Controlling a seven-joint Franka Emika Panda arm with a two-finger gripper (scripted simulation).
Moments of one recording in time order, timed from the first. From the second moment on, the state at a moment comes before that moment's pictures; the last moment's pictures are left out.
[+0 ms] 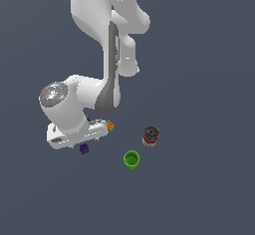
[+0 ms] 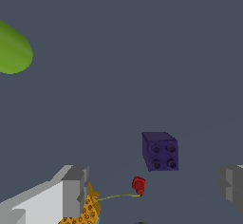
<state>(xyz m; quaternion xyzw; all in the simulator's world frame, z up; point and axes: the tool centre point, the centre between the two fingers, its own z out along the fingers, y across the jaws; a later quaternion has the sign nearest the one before) 0.082 -0.175 0.099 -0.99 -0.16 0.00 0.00</state>
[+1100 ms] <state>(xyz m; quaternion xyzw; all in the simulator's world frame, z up) 0.079 -0.199 0.037 -0.98 -0.18 0.00 0.00</state>
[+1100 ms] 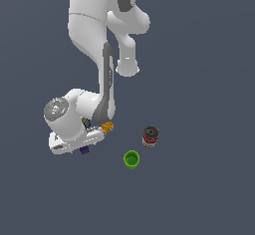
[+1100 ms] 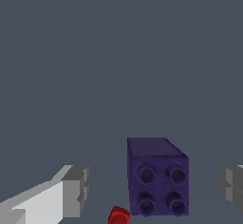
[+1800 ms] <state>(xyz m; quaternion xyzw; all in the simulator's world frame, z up) 0.080 -0.199 0.022 -0.98 -0.18 0.00 0.00</state>
